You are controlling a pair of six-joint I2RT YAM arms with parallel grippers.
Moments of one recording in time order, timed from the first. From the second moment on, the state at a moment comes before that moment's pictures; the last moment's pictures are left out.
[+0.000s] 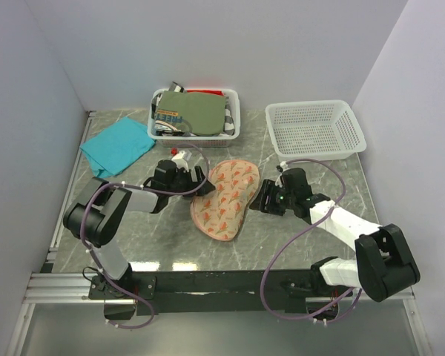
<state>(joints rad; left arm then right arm) -0.44 1.72 0.66 0.57 0.37 -0.55 0.37 1.25 0.56 -0.12 -0.34 0.63</state>
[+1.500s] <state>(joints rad) -0.44 1.69 0.59 0.52 0.31 -0.59 0.37 1.56 0.40 0.61 -0.61 0.87</state>
